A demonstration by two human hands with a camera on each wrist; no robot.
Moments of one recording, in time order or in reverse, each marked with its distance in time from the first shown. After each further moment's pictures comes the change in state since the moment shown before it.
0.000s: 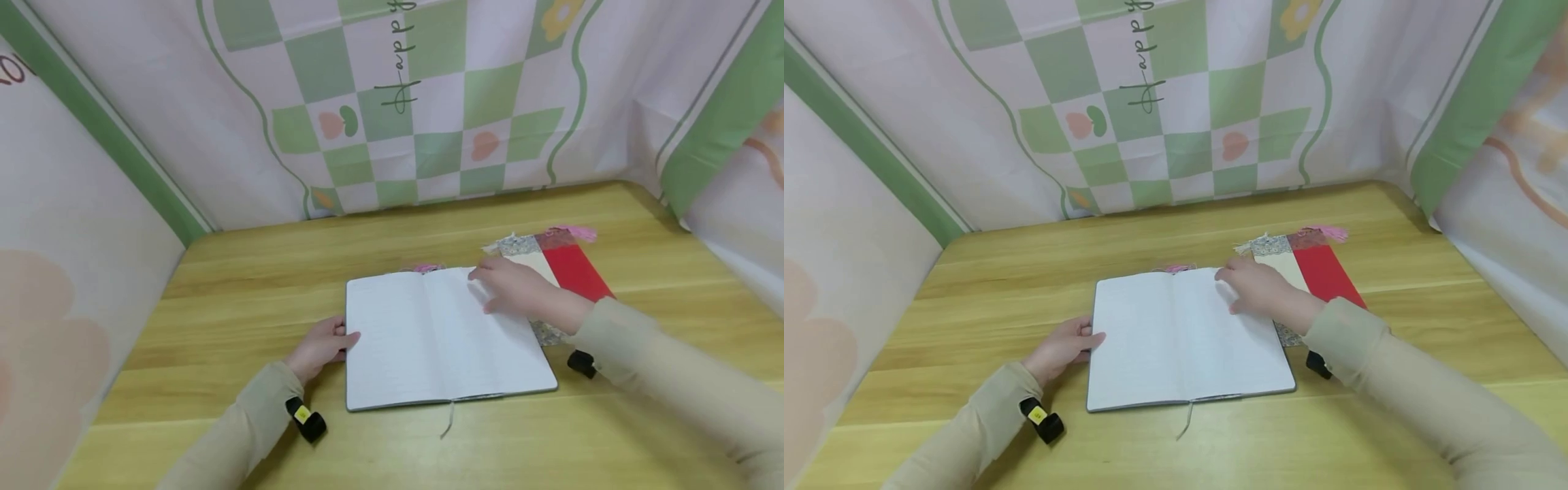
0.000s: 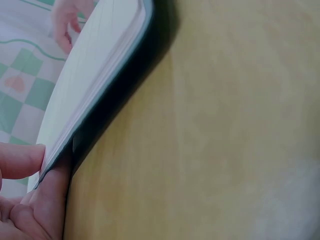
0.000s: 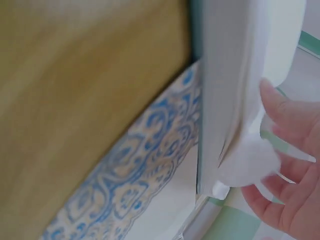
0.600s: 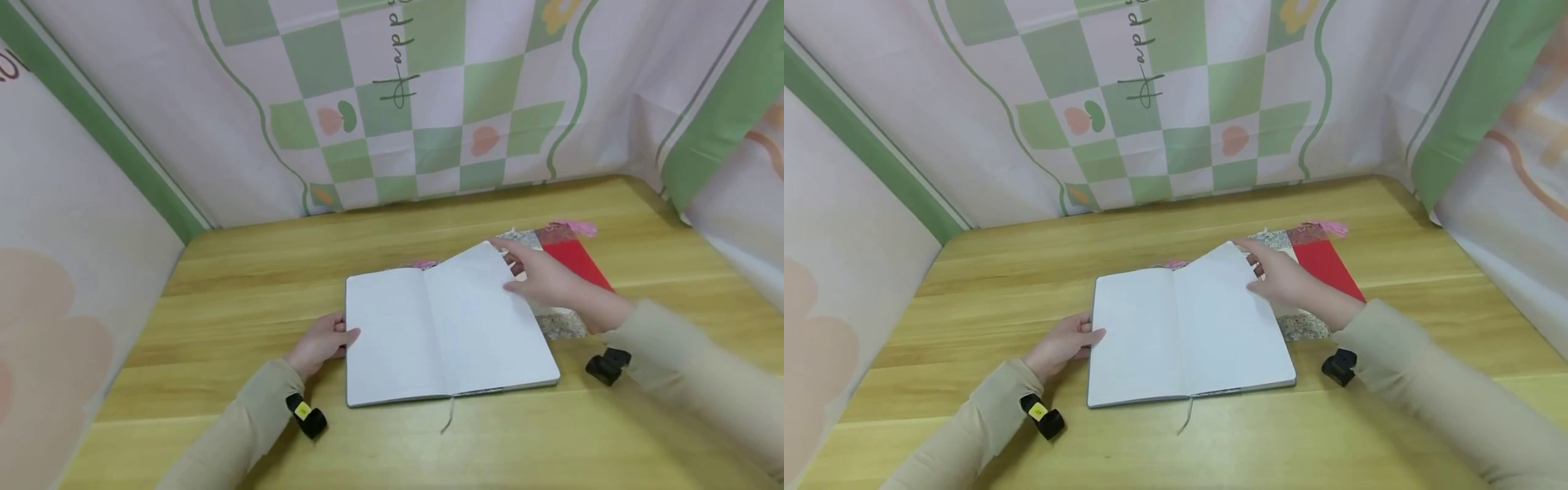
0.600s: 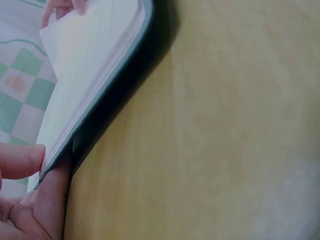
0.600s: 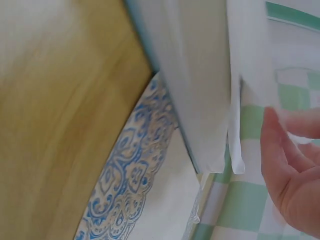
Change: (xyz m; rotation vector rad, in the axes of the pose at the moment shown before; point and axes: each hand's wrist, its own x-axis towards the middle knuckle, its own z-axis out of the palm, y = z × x) left_hand 0.005 -0.002 0.000 0.006 0.010 -0.016; right_hand -0.023 0.017 -0.020 0.434 0.039 0.131
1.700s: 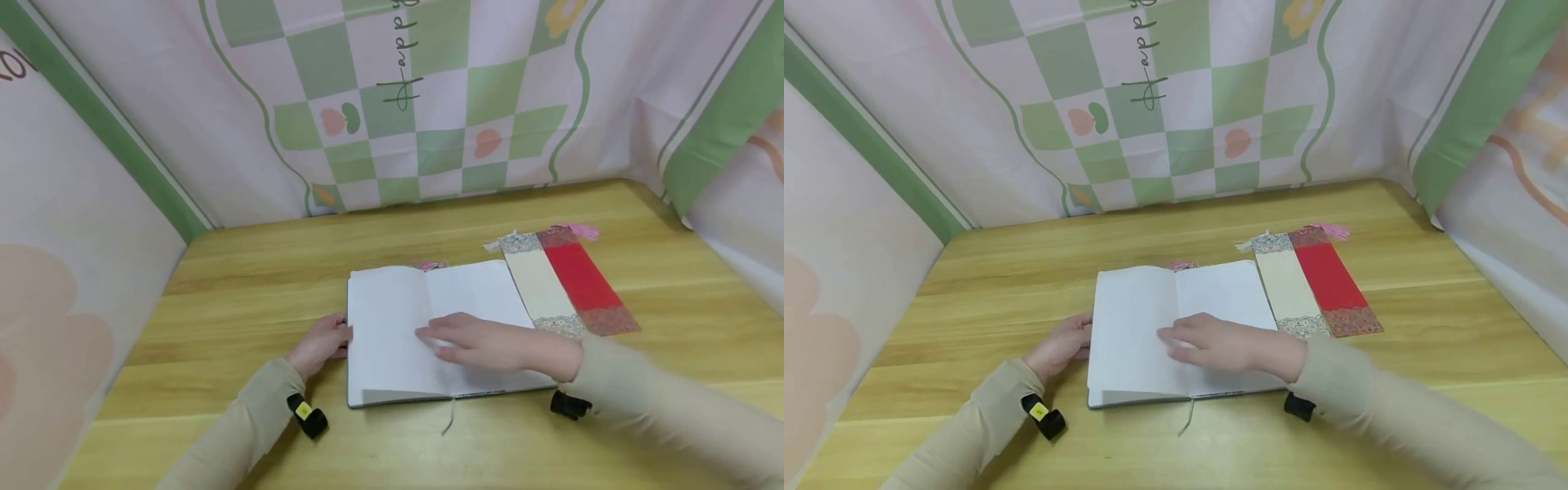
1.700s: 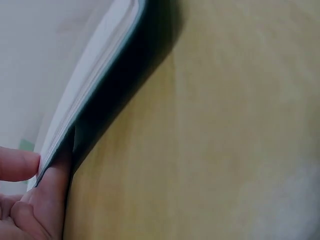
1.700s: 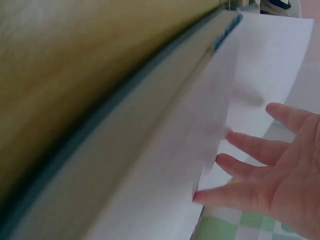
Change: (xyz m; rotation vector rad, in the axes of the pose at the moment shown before) left_hand 0.001 0.000 -0.001 -0.027 -0.021 0.010; right_hand -0.017 -0.068 0.063 0.014 -0.439 -0.181
